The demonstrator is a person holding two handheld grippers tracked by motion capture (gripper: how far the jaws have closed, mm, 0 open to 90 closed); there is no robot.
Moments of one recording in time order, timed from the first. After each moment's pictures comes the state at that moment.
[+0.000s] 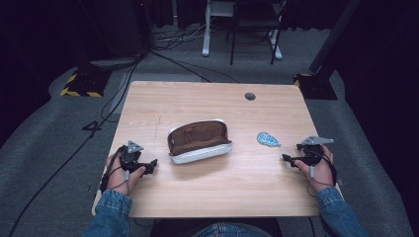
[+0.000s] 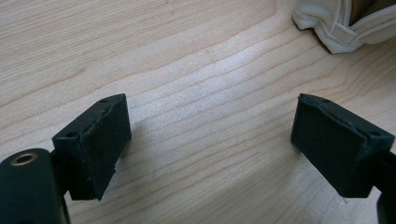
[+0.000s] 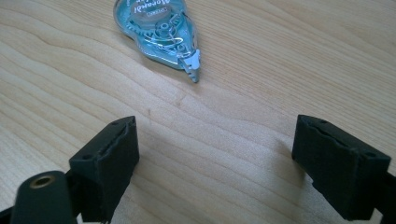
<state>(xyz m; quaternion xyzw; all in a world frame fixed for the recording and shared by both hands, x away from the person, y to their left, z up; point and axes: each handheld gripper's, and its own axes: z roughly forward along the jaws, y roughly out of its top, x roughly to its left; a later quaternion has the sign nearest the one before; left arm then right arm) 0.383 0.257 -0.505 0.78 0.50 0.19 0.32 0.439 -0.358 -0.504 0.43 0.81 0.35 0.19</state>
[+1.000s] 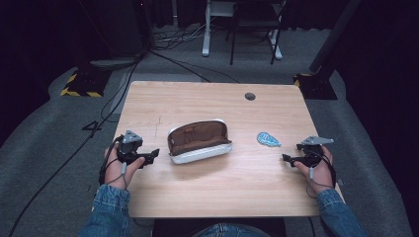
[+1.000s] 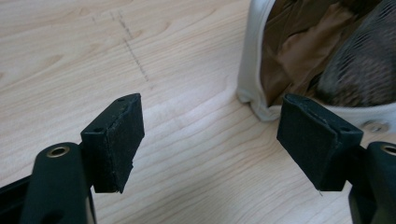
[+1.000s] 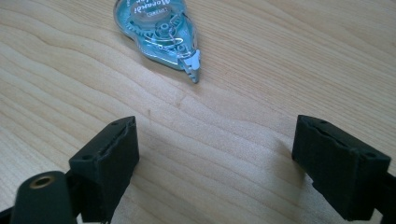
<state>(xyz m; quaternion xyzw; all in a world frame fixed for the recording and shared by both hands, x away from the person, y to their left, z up) 0.384 0.246 -0.447 0.77 0.48 0.17 0.38 0.439 -0.358 -0.504 0.43 0.81 0.35 0.19</state>
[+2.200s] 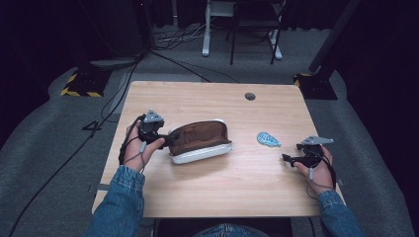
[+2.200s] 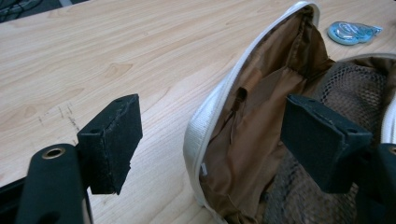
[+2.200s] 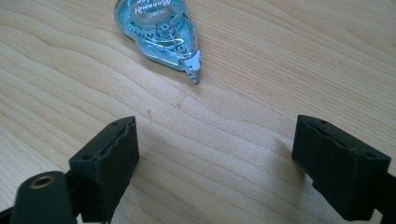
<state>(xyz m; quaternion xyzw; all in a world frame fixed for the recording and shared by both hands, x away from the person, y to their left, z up) 0.440 0.196 -0.421 0.79 0.42 0.14 0.43 0.439 -0.358 -0.504 0.43 0.81 0.36 0.19</state>
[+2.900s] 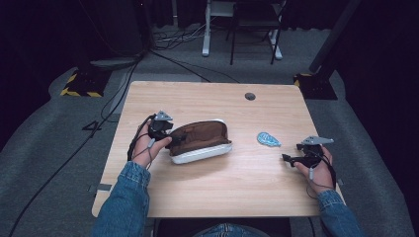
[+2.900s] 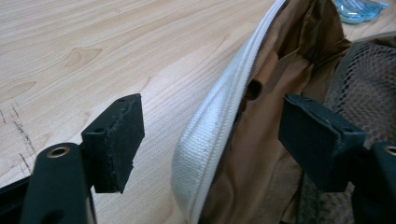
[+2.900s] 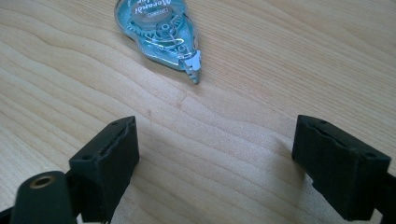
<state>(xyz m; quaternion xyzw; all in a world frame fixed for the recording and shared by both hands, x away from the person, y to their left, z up) 0.463 0.181 -0.447 0.81 0.40 0.12 0.40 0.439 -0.358 -0.504 0.43 0.81 0.36 0.19</state>
